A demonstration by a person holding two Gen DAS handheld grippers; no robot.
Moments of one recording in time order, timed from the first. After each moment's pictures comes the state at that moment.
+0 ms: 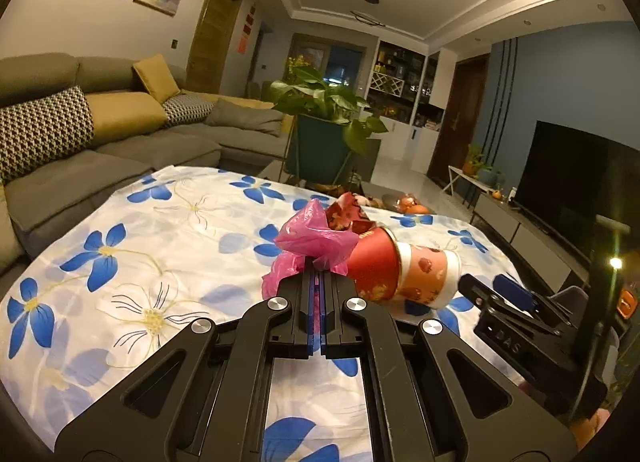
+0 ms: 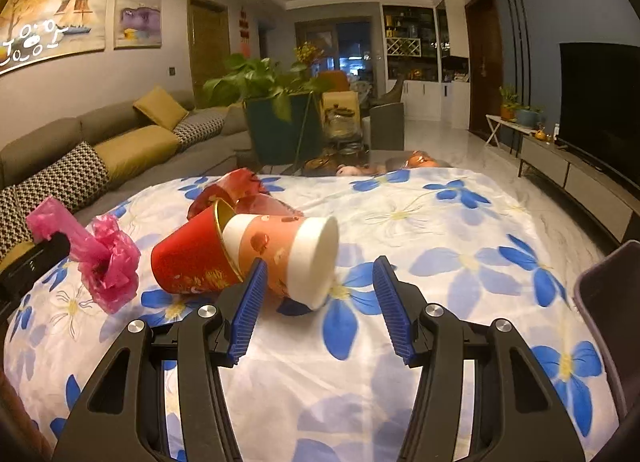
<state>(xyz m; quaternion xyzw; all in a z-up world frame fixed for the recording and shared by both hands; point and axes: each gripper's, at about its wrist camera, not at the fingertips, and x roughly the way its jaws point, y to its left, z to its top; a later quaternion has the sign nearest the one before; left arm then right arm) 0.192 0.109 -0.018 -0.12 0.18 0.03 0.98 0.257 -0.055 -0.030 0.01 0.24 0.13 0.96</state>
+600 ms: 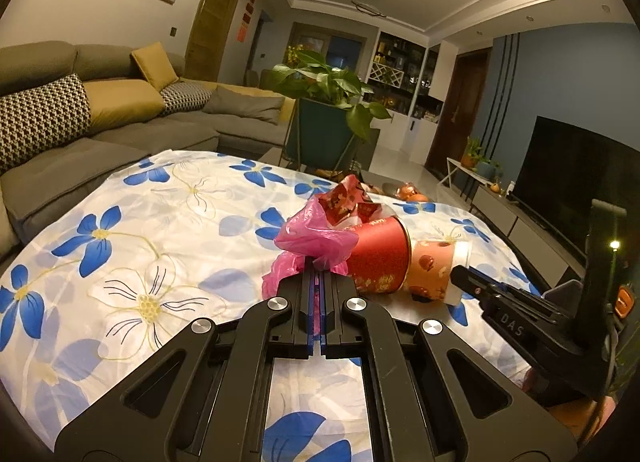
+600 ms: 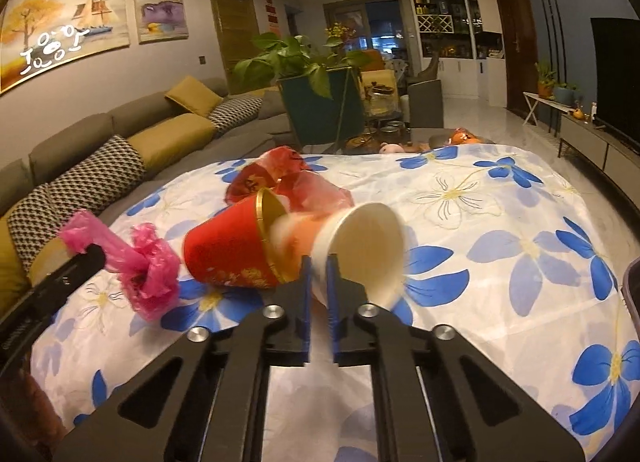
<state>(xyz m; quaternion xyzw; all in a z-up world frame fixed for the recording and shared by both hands) 0.197 0.113 -0.033 -0.13 0.20 0.03 0.97 0.264 -0.043 -0.041 0.04 0.27 0.21 0.94</state>
